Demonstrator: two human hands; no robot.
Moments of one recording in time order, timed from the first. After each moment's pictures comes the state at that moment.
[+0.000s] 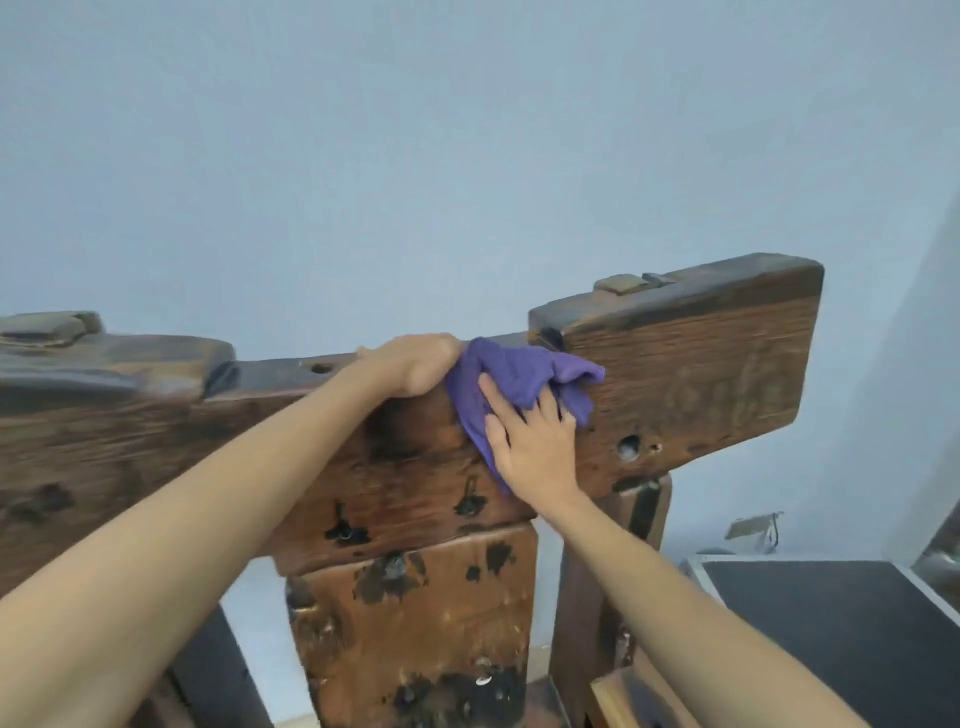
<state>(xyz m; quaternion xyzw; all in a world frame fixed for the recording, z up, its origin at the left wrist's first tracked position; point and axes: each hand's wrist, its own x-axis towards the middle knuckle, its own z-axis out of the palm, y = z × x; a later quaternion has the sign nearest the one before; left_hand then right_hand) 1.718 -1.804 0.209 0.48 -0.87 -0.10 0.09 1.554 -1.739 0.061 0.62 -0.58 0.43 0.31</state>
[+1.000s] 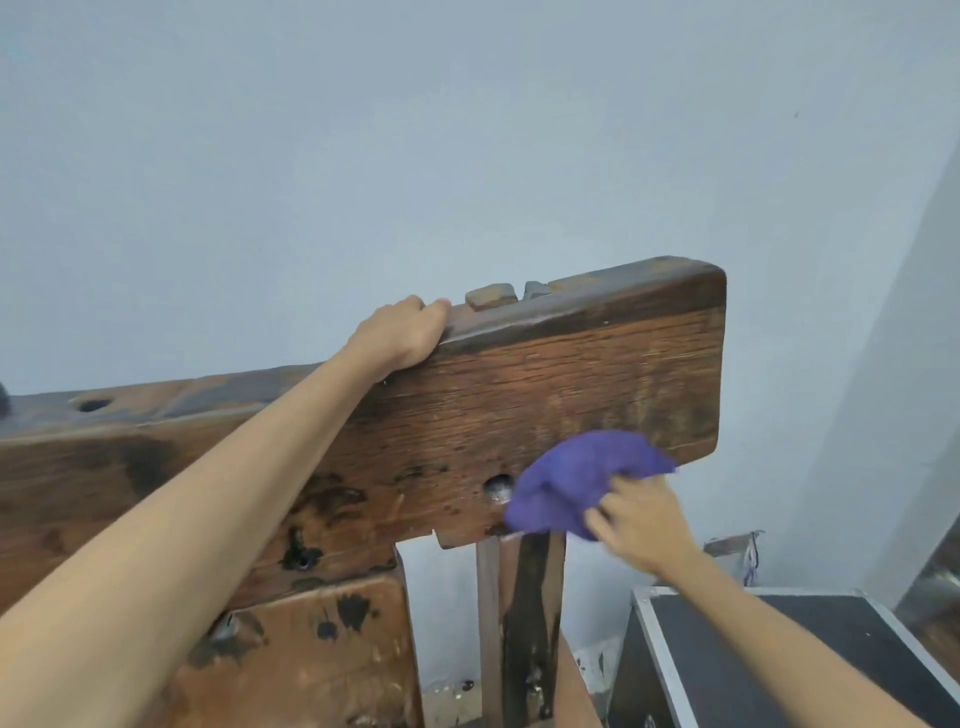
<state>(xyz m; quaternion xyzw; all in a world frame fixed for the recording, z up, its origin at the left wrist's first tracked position) 1.512 -1.811 0.226 0.56 -0.77 -0.17 0.25 1.241 -1.664 -0.001 0.70 -0.62 0.24 0.25</state>
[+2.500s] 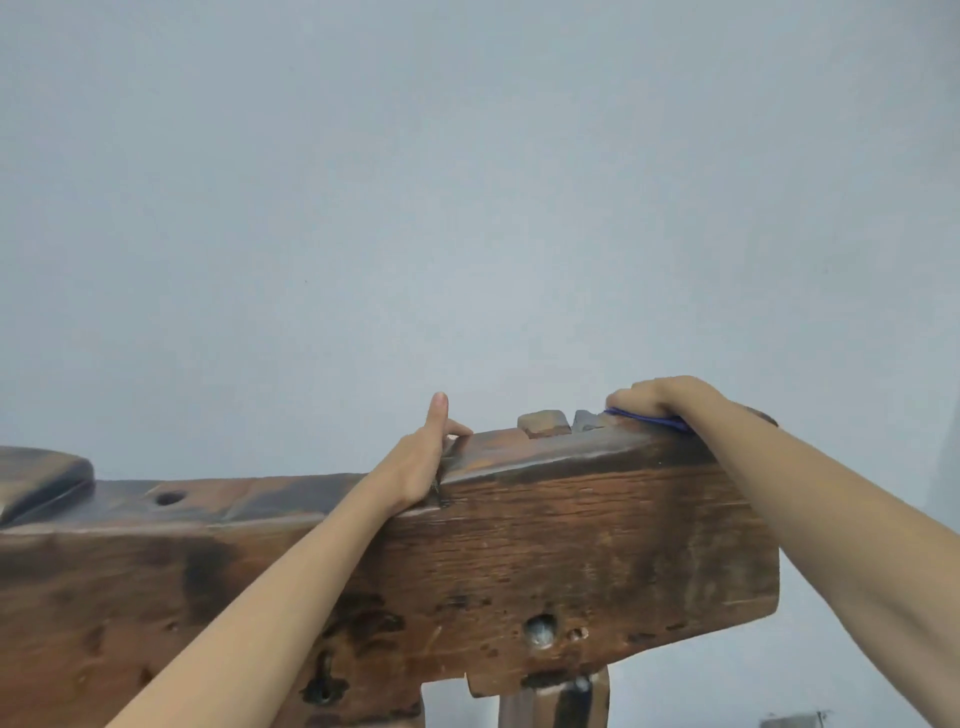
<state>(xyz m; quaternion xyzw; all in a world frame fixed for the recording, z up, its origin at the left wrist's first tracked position) 1.564 -1.810 0.216 0.45 -0.76 -0.30 0.35 1.242 -1.797 0.305 0.55 -0.83 -0.02 -0.06</state>
